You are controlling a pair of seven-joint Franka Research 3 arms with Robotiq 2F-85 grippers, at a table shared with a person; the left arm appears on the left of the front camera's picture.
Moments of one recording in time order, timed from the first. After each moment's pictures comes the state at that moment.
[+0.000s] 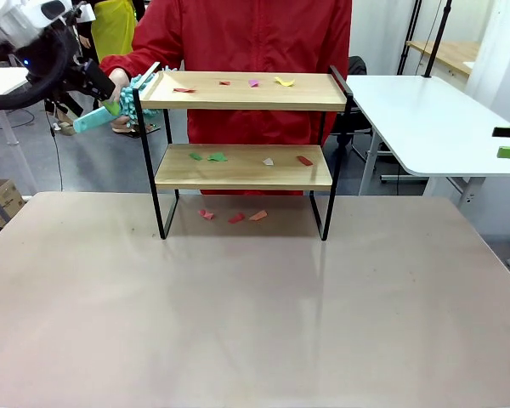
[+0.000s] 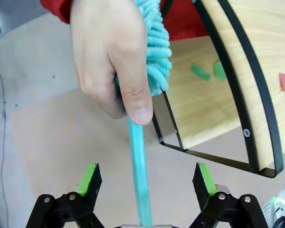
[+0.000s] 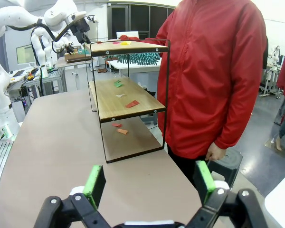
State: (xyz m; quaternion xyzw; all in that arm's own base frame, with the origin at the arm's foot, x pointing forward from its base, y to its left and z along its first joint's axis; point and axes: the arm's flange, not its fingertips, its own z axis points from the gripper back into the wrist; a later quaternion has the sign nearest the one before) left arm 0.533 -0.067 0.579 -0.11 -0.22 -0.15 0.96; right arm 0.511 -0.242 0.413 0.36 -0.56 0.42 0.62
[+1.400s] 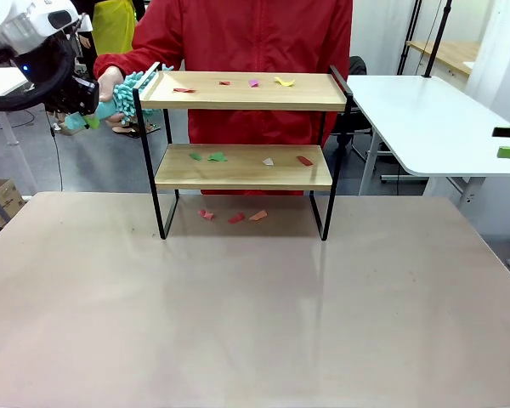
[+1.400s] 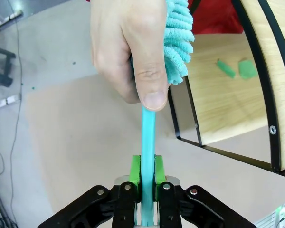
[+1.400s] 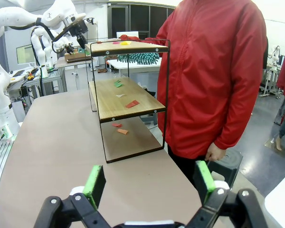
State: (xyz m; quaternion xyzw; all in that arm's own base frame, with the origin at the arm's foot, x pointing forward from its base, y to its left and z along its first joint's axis) left arm 0.525 -0.066 0.577 -0.06 -0.21 -0.11 0.97; right arm 0.511 -0.242 0.413 0.36 -0.56 0.42 0.62
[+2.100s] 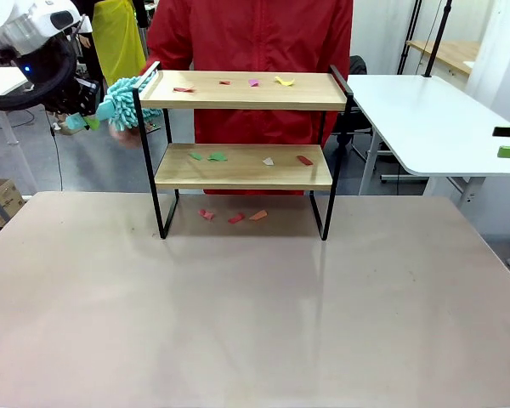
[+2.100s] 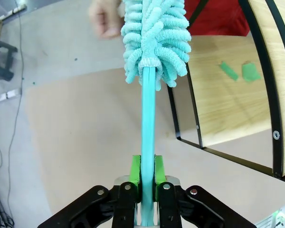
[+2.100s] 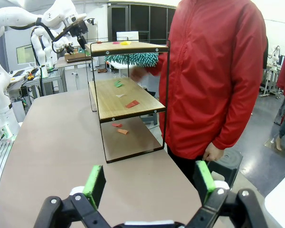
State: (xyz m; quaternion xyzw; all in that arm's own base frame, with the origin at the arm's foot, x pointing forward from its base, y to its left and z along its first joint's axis) left arm 0.526 -0.067 0.575 -0.06 -0.21 -0.10 0.97; right arm 0.511 -0.242 0.413 0.36 -0.56 0.42 0.62
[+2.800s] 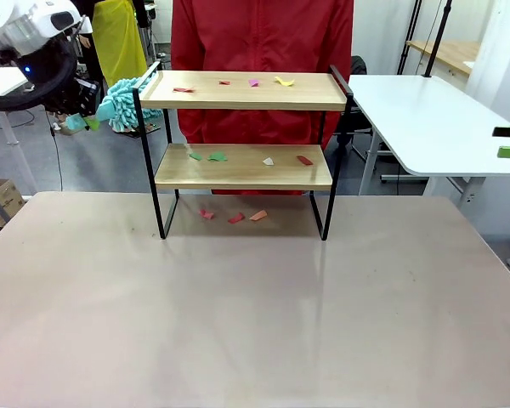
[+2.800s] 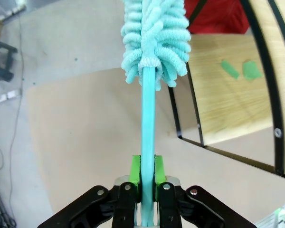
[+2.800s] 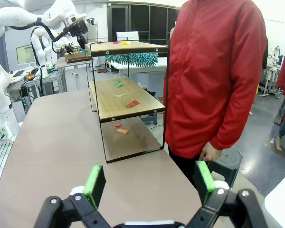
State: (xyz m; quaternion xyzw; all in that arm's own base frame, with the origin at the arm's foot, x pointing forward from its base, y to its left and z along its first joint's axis) left arm 0.525 -0.063 0.578 -0.06 -0.21 -0.11 0.97; right arm 0.511 -0.242 0.413 0.36 -0.56 0.42 0.62
